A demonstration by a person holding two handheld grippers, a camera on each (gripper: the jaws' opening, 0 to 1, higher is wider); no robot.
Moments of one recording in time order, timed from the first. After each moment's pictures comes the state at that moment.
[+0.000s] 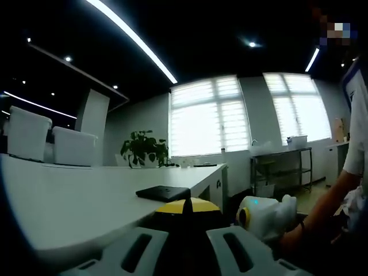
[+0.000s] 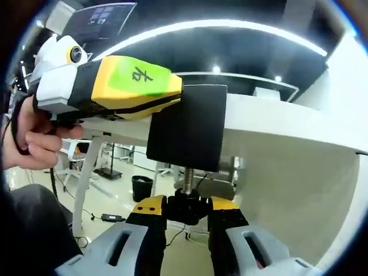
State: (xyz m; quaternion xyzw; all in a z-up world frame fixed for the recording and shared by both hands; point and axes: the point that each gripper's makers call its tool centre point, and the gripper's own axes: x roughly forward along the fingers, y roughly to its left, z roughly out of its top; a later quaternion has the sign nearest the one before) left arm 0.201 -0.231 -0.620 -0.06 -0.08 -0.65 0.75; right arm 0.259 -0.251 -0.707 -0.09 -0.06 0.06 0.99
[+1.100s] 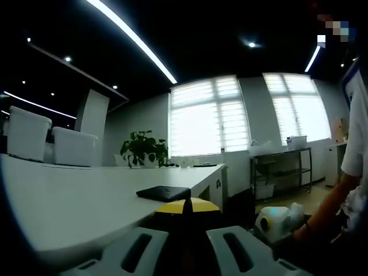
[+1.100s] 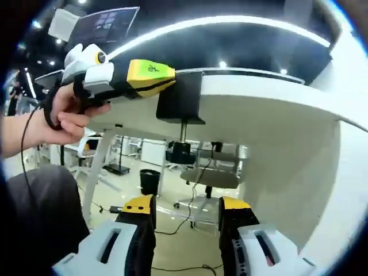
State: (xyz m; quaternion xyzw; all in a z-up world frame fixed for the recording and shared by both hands) left arm 0.201 -0.231 -0.621 -0.06 -0.09 -0.65 0.75; right arm 0.196 -0.269 -0.752 -0.06 -0.03 0.01 1.00
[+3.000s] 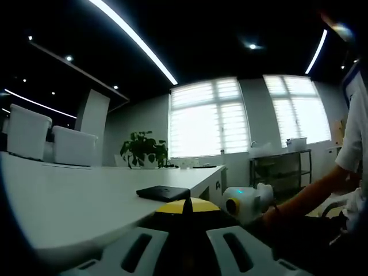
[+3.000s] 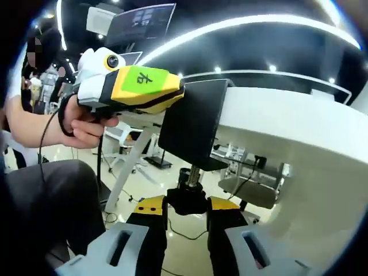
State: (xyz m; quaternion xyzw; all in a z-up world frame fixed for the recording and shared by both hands) left arm 0.199 -0.229 -0.620 -0.06 -0.09 -0.65 0.75; right arm 0.259 -0.240 -0.714 -0.14 -0.03 0.27 0.95
